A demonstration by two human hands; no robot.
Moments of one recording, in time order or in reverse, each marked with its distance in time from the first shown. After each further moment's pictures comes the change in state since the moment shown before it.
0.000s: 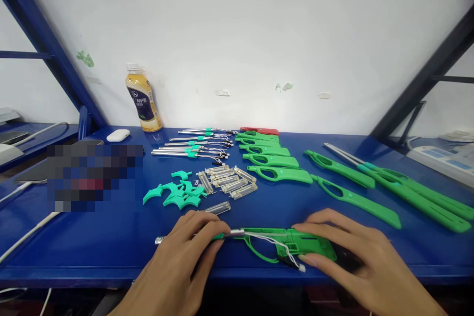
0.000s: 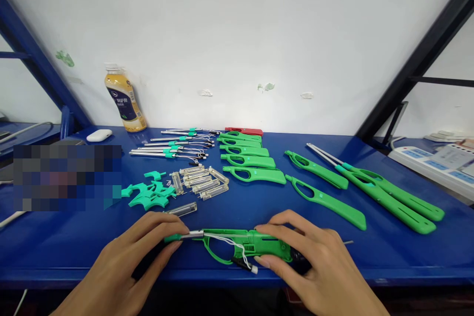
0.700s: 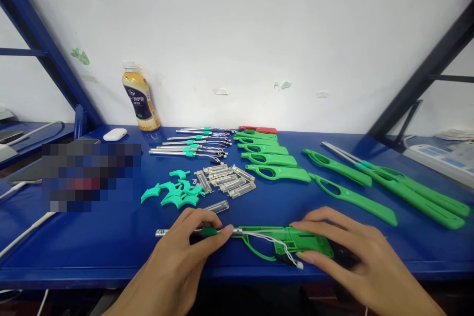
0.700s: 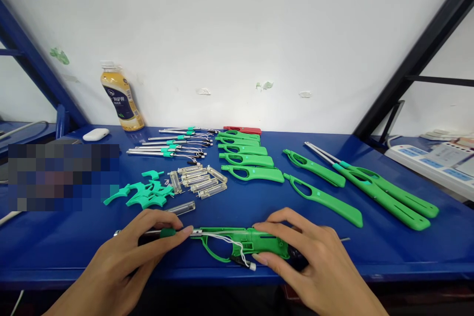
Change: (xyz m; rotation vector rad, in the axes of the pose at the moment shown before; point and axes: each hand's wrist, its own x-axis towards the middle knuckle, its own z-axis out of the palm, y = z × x) left_hand 0.003 -0.003 -0.001 0.004 0.114 0.159; right_hand 0.002 0.000 -0.002 -0.029 0.020 -0.044
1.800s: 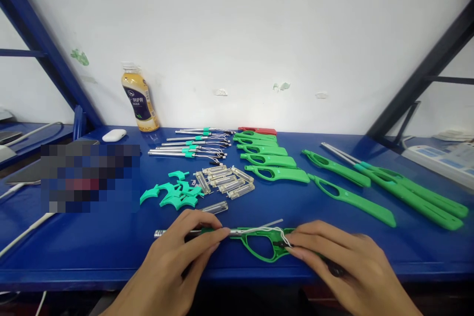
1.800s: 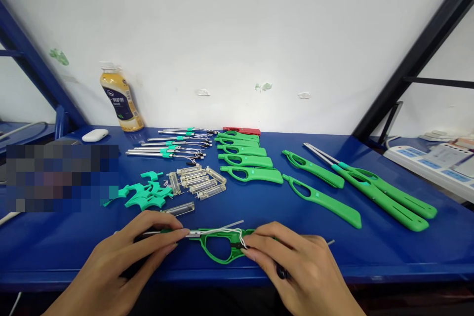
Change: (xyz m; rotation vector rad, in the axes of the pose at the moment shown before) left_hand -0.002 0.002 -0.003 -0.051 -0.083 -0.102; right_hand 0.014 -0.031 0.004 -0.001 0.210 -0.165
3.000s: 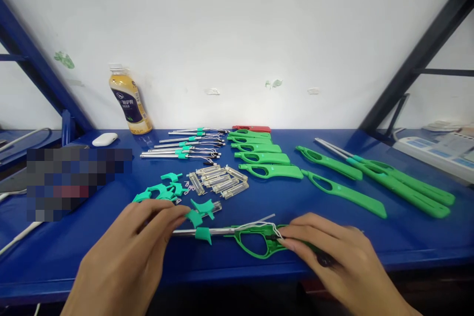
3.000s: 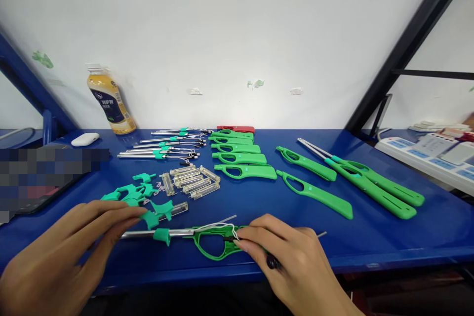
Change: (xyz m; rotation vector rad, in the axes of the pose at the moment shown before) left_hand -0.003 -0.012 -0.026 0.476 0.211 -0.067; right_hand 0.001 -0.001 0.006 0.130 0.038 0.072
